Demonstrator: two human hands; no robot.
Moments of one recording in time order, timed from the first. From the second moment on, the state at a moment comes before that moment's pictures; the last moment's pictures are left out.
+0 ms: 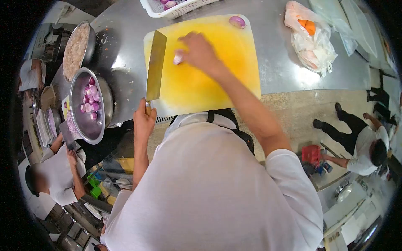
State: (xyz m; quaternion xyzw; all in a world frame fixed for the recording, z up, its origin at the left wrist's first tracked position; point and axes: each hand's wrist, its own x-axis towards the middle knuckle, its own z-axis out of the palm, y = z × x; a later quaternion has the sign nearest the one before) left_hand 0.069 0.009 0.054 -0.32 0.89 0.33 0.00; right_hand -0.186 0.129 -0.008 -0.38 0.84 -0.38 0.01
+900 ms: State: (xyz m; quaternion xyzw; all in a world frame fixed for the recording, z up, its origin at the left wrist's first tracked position) left_hand 0.012 0.054 0.054 -0.22 0.90 0.38 0.05; right_hand -0.095 0.169 -0.012 -0.40 0.81 -0.43 0.04
